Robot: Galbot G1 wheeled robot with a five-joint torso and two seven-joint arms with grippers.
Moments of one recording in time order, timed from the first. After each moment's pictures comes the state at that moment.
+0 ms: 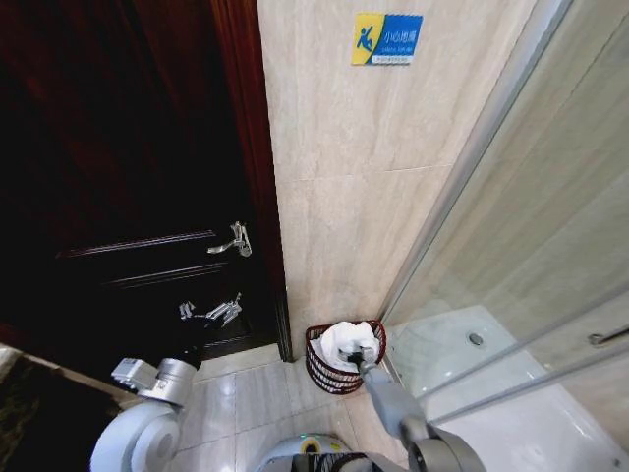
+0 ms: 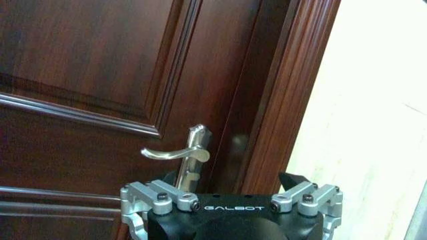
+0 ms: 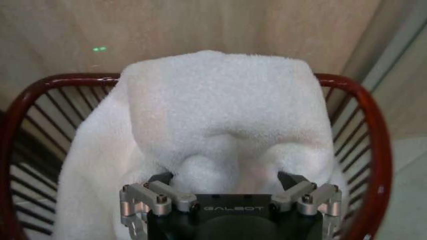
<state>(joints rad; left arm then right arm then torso) 1.69 -1.32 -0.69 -2.42 -0.58 0.17 0.07 -0.76 1.50 0.56 0.38 -0.07 0.15 -0.13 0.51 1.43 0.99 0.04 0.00</state>
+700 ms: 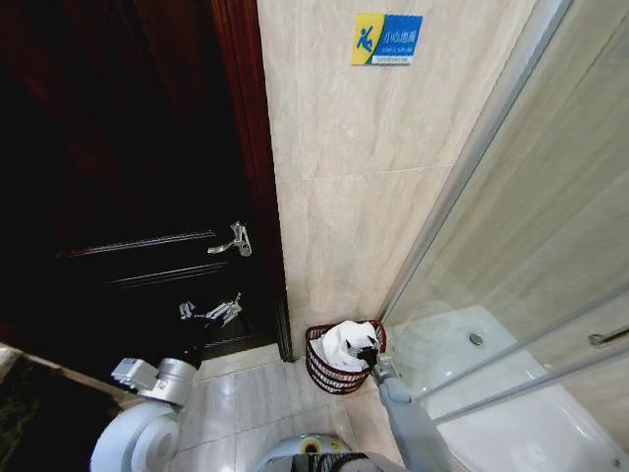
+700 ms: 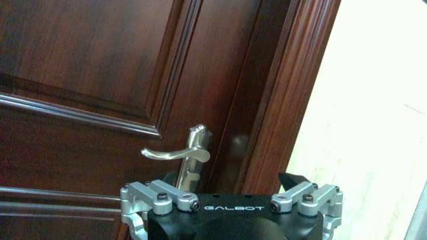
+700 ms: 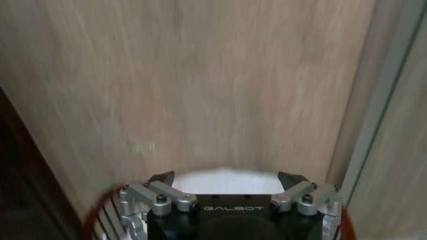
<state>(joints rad) 1.69 -1.32 -0.69 -2.42 -0.58 0.17 0.07 -1.16 1.47 0.57 1.13 0.08 0.18 -0.24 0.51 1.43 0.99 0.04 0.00</state>
